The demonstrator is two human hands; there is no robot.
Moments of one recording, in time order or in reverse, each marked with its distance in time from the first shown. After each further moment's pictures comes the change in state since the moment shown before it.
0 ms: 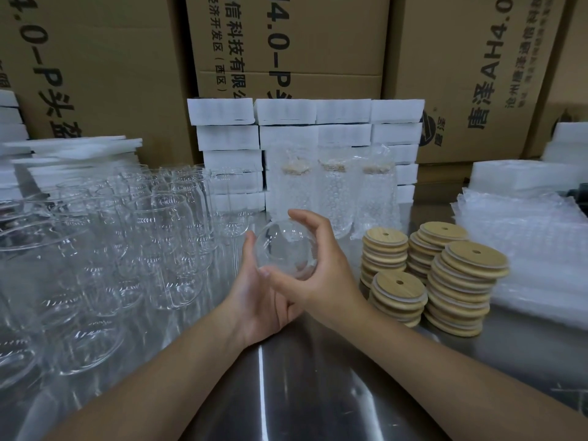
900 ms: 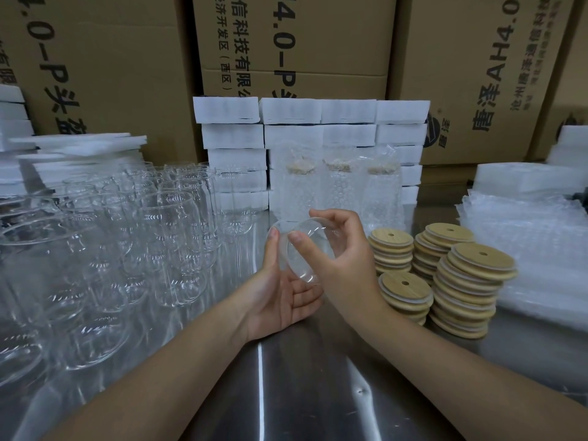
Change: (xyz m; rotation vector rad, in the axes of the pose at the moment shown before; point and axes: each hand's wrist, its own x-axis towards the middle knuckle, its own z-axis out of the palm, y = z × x) left_hand -0.001 0.002 0.009 0.247 0.055 -0.144; right_hand 0.008 0.002 -0.006 0.215 0.233 0.053
